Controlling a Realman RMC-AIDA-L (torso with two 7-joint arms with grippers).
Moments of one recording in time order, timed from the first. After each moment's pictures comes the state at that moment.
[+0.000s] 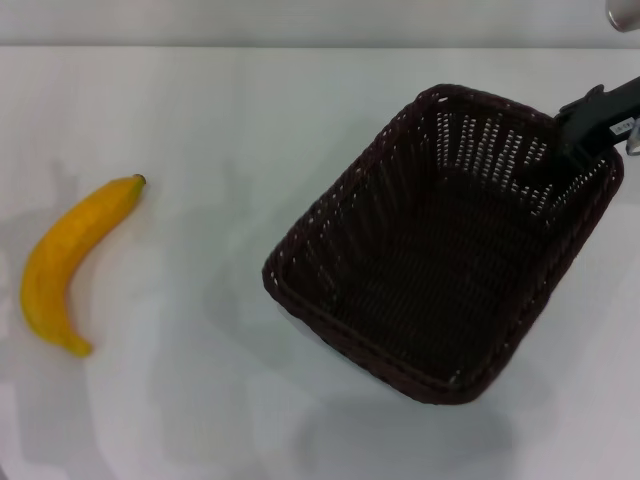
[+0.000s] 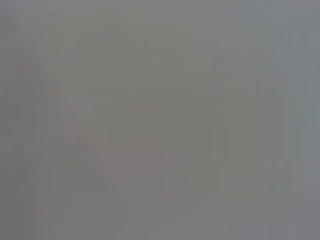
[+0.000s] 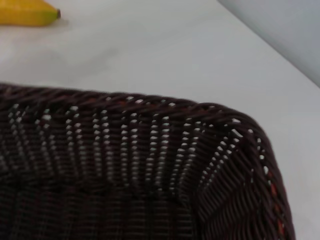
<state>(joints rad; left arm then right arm) -0.01 -2.08 2.19 1.03 -1.13 1.19 0.27 0.83 1.93 -1.04 -0.86 -2.44 -1.33 1.94</state>
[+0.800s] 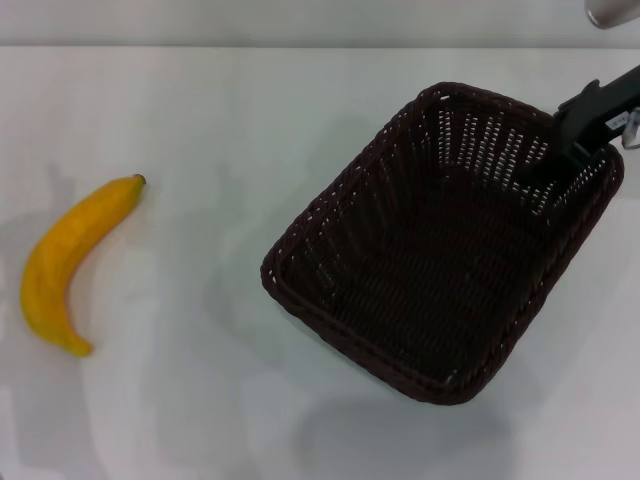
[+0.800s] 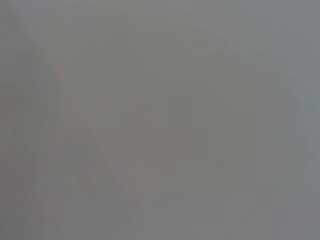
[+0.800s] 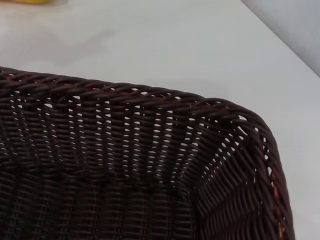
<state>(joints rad) -0.01 -2.08 2.19 1.02 -1.13 1.20 0.25 0.88 1.94 -1.05 -0.87 -2.52 -1.36 1.98</state>
